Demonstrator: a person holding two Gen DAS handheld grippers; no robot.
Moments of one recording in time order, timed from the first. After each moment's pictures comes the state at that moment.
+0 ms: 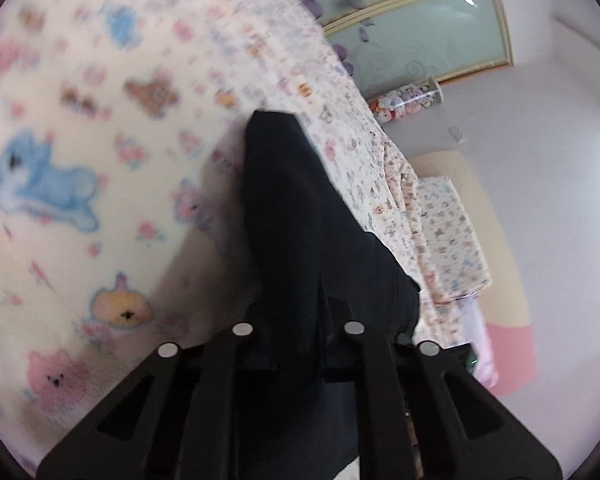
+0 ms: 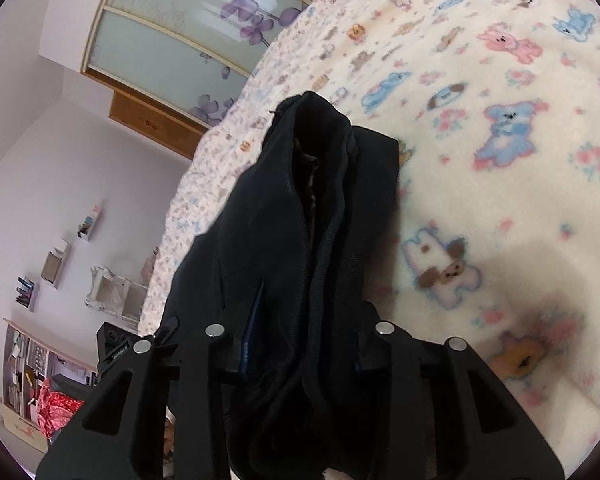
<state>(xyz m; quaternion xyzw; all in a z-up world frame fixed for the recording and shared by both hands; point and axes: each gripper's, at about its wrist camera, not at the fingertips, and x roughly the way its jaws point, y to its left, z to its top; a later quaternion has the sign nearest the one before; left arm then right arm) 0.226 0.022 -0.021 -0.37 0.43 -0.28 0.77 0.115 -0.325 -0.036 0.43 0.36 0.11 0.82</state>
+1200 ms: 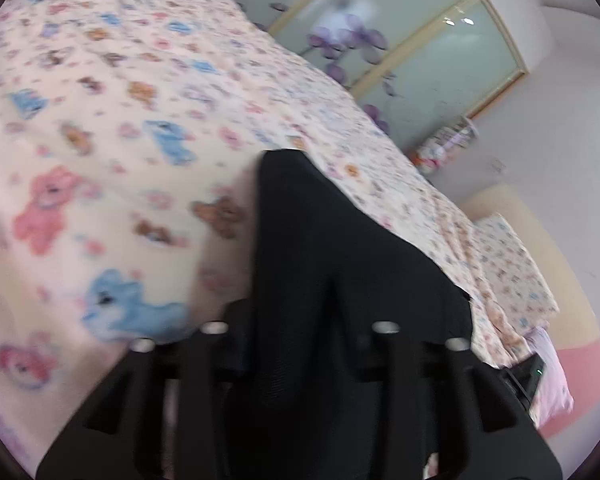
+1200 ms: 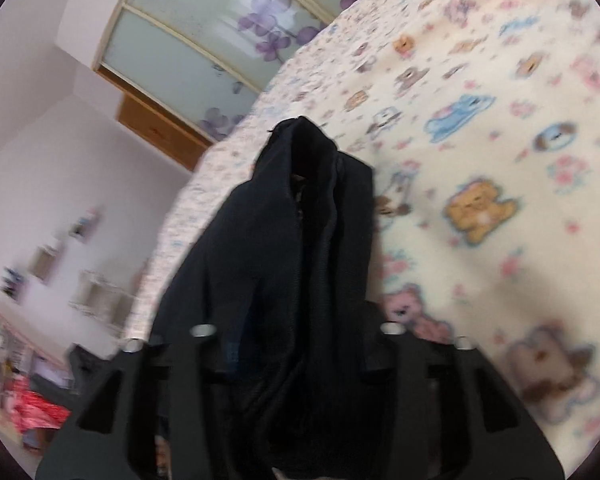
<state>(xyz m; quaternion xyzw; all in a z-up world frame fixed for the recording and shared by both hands) 0.243 0.055 -0.017 -0.32 0.35 -0.13 0.87 0.184 -0.294 -0.038 0.38 0.33 0.08 0.86</state>
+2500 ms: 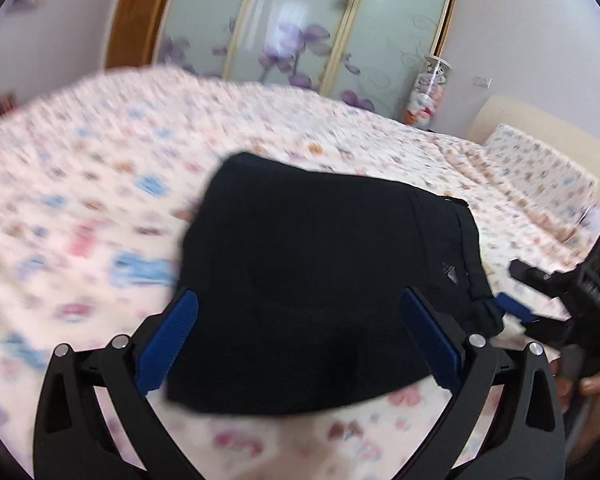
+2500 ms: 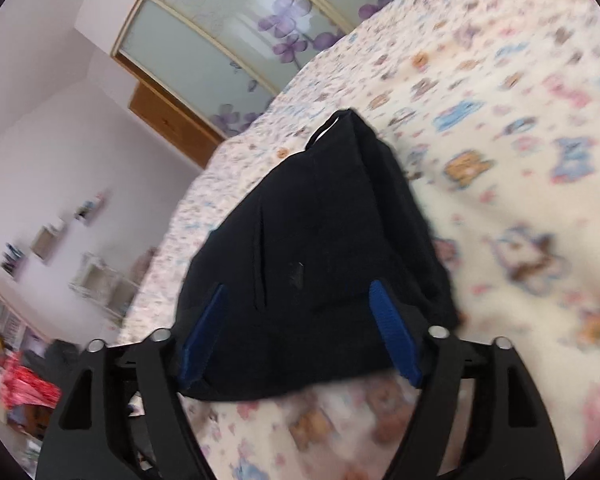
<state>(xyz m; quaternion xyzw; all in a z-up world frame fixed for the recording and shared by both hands) 0.146 -0.020 0.020 -0.08 0.30 -0.12 0.94 0.124 -0.276 -0.003 0.35 0.31 0.10 0.88</state>
